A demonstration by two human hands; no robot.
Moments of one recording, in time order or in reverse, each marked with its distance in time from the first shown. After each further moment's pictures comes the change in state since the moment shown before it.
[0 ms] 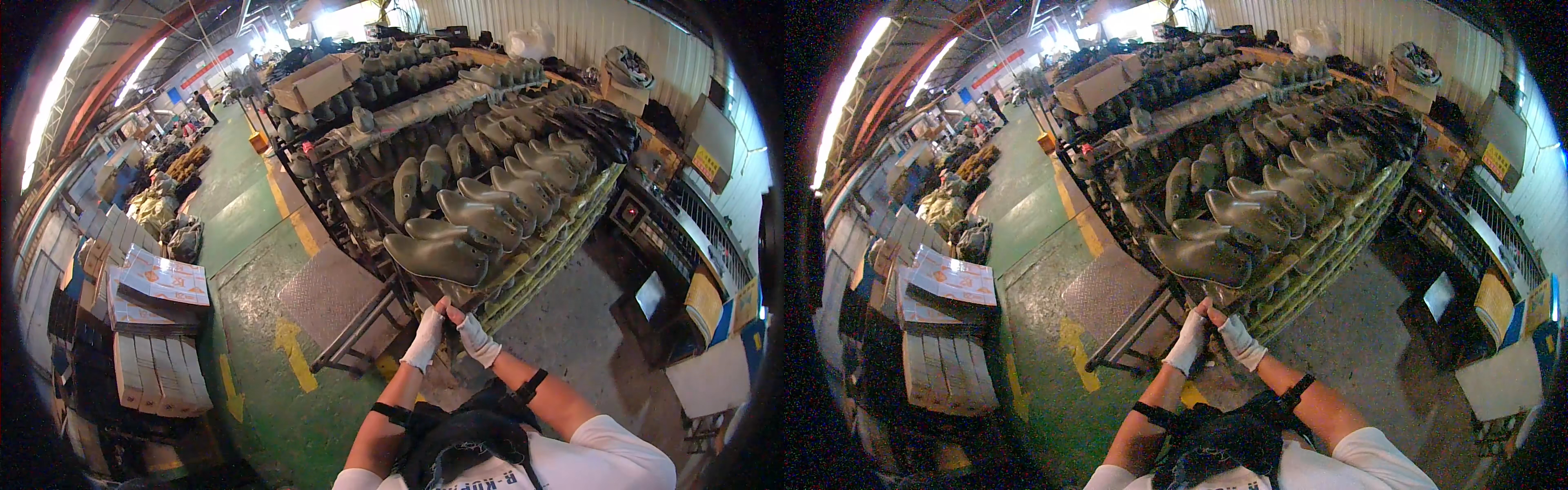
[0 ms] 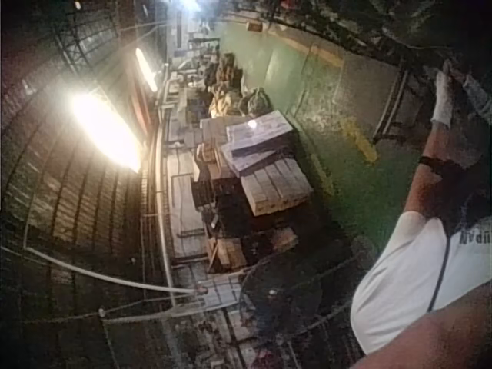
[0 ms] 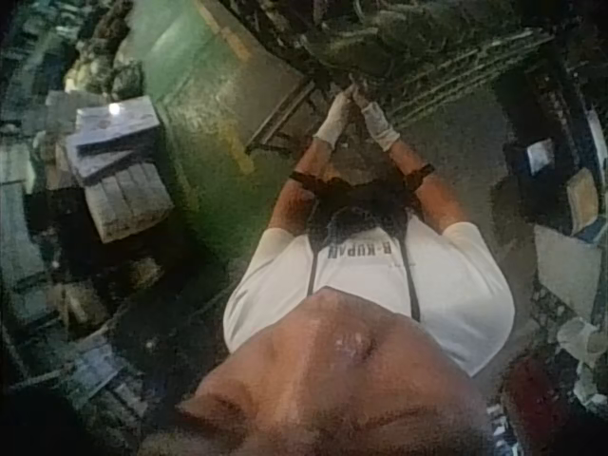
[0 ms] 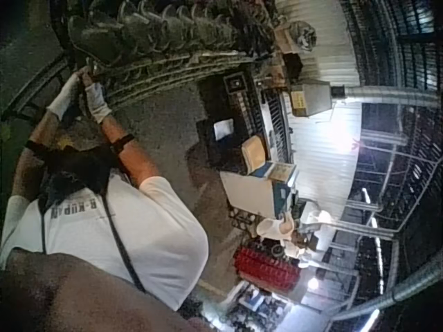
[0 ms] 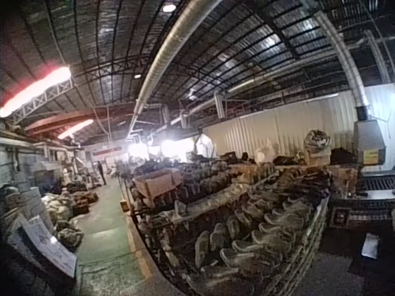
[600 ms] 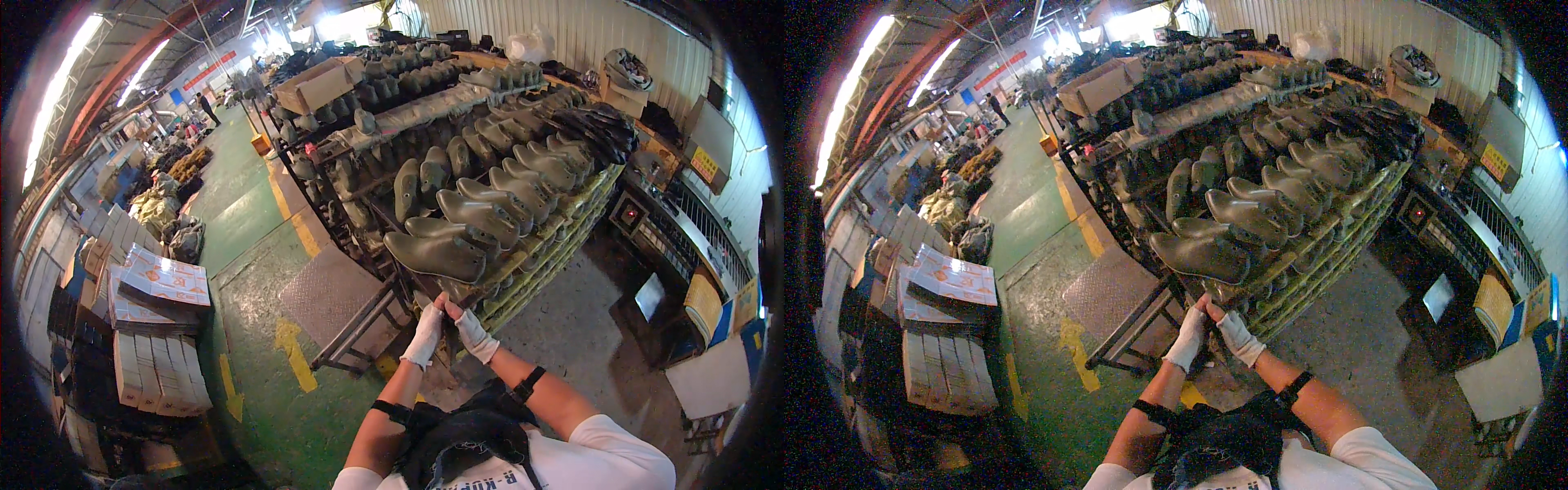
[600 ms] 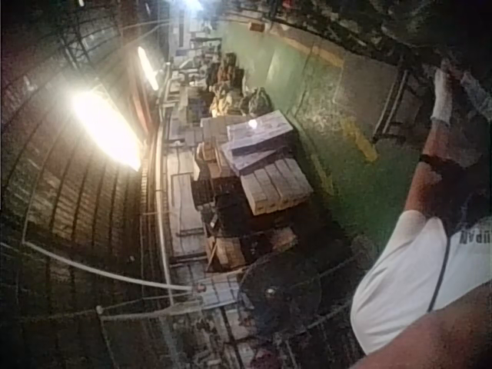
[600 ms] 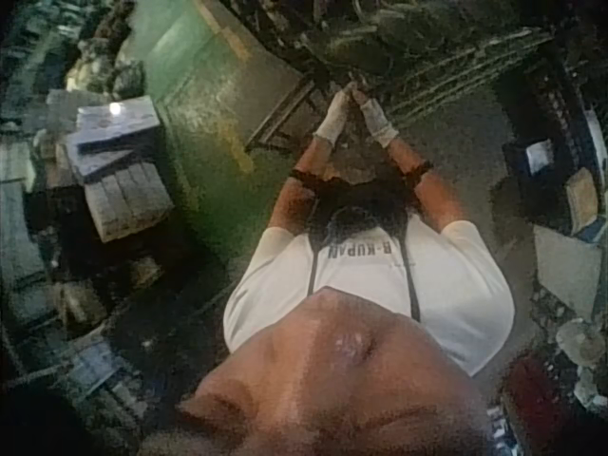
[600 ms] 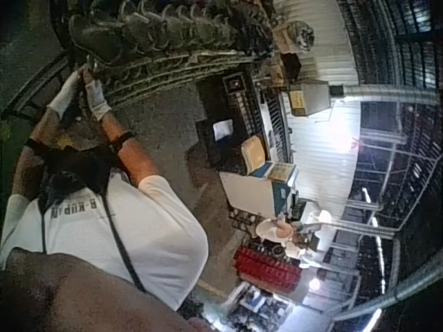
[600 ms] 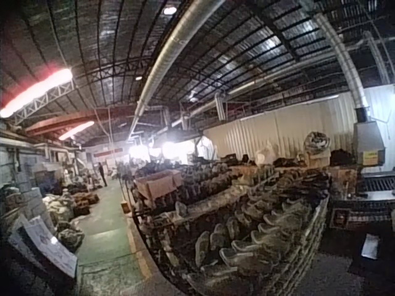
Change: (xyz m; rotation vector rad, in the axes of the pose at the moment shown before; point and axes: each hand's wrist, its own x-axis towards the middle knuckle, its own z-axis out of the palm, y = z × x) left_hand -0.009 0.006 0.012 -0.056 0.024 0.005; right_hand -0.005 0.003 -0.004 -0.046 0.038 -0.024
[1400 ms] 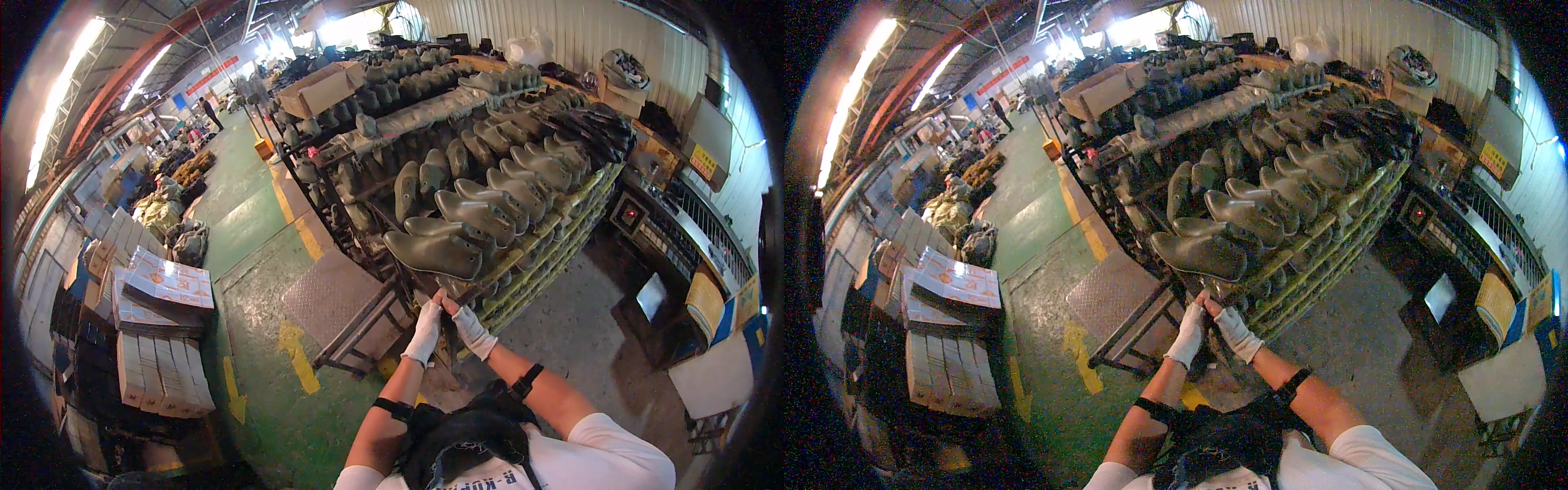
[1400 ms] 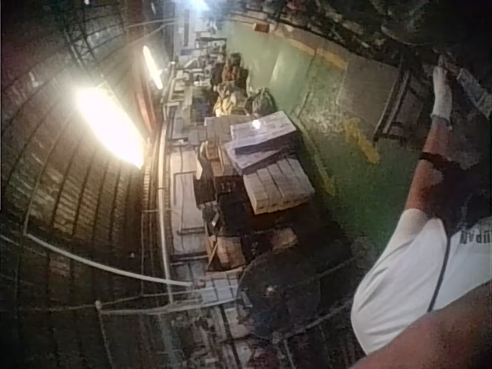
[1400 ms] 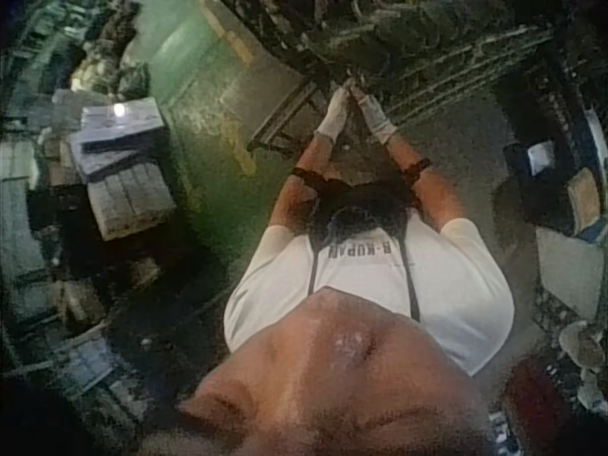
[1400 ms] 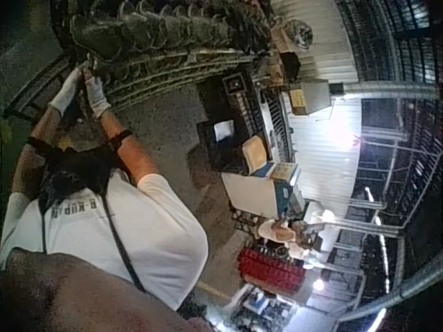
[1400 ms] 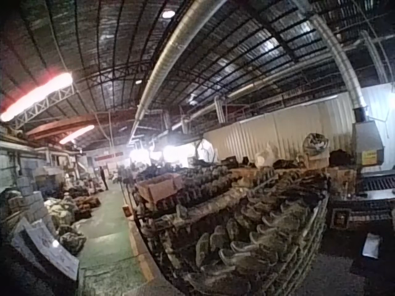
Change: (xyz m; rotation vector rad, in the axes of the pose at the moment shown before) left_hand 0.000 -0.006 -0.032 0.116 -0.061 0.059; right_hand 0.006 -0.030 0.023 0.176 0.052 0.104
